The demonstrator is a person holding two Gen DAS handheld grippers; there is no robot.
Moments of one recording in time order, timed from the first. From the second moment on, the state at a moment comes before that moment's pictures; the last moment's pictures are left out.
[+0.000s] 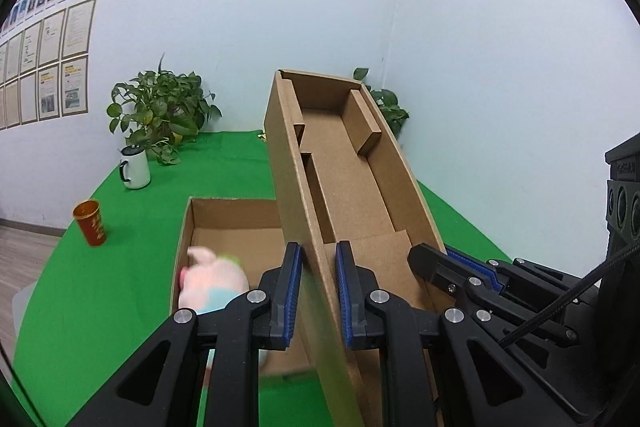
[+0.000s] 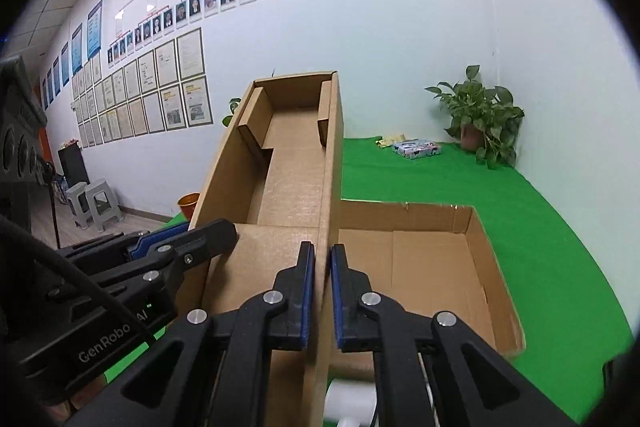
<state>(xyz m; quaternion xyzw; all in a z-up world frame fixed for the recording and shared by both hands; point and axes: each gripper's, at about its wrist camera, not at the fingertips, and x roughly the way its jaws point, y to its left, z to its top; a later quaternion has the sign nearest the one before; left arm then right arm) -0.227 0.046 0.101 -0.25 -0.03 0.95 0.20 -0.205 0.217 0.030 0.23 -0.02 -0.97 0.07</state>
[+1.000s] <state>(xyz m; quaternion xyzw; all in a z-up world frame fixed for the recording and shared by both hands) -0.418 0.075 -0.082 -0.47 0.05 0.87 0.13 -0.355 0.244 -0.112 0.44 -0.09 -0.89 0.08</state>
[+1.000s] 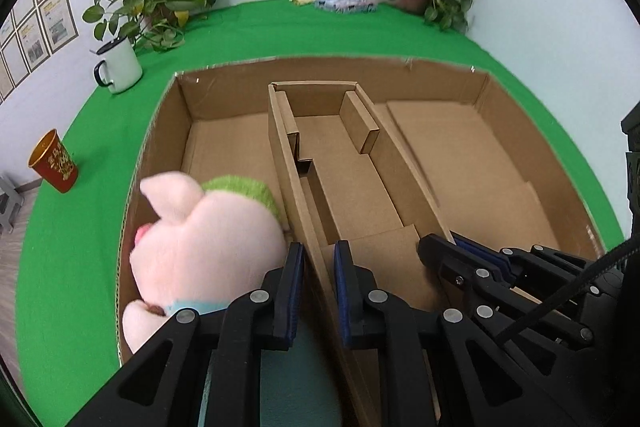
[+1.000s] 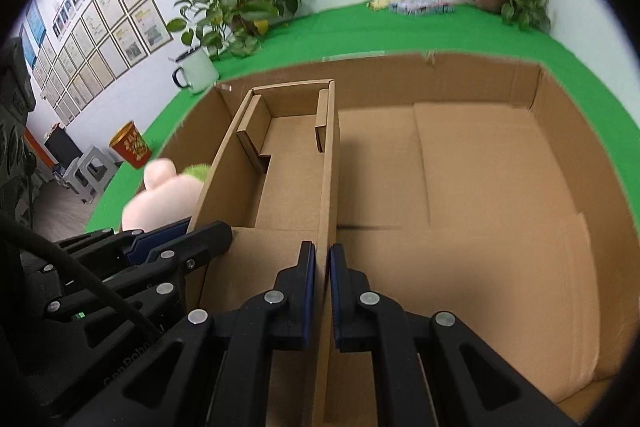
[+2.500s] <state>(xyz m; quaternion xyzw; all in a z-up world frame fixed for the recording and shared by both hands) -0.125 0.015 -0.002 -0.23 -0.04 0.97 0.09 -0.121 0.239 -0.091 0.31 -0.02 -0.95 0.08</state>
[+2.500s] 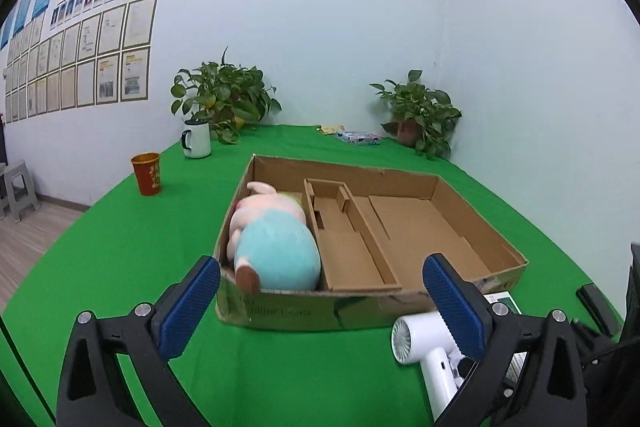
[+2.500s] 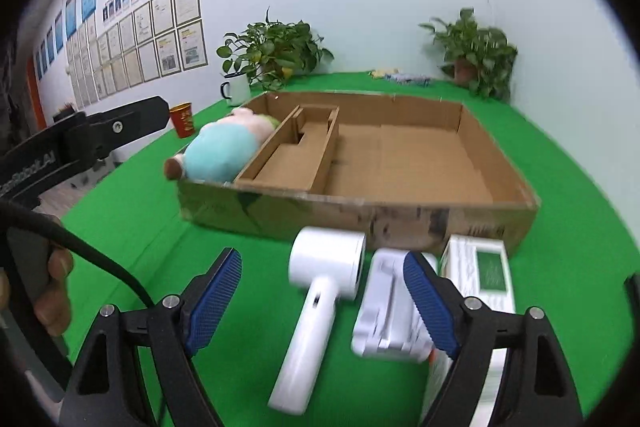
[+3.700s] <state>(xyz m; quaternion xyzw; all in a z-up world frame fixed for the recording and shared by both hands) -0.168 0.036 -0.084 -0.40 -0.13 0.88 0.22 -0.112 0.219 -0.153 0.41 0.01 -0.91 0.10</state>
